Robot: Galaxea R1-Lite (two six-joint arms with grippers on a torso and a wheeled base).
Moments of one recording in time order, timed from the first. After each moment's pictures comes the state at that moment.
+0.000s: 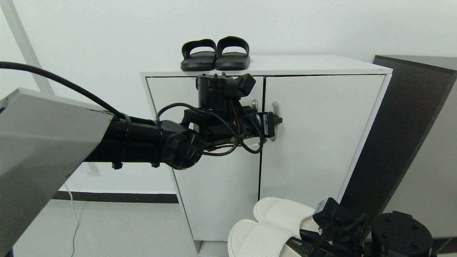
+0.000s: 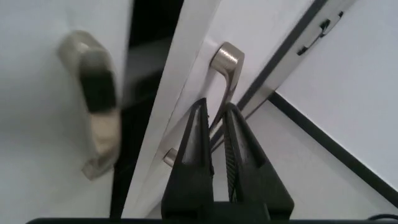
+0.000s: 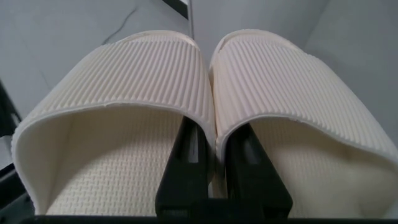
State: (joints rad) left arm -0.66 2.04 -1.47 -0.46 -0.29 -0.27; right arm 0.88 1.81 -0.19 -1.36 0.01 0.04
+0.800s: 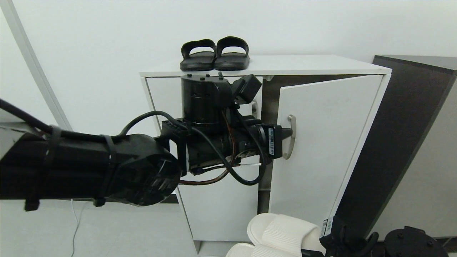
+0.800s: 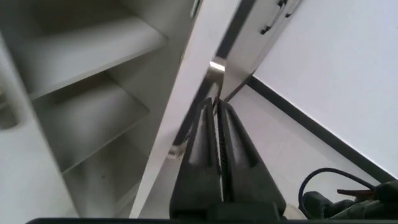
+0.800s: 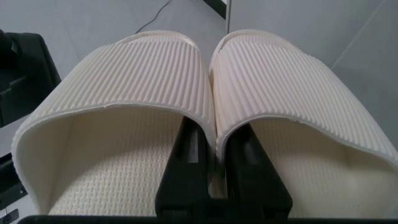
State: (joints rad) left arm -0.76 1.84 -1.21 -0.52 -0.26 -0.27; right arm 0.93 1.81 -0.11 -1.44 0.10 0.04
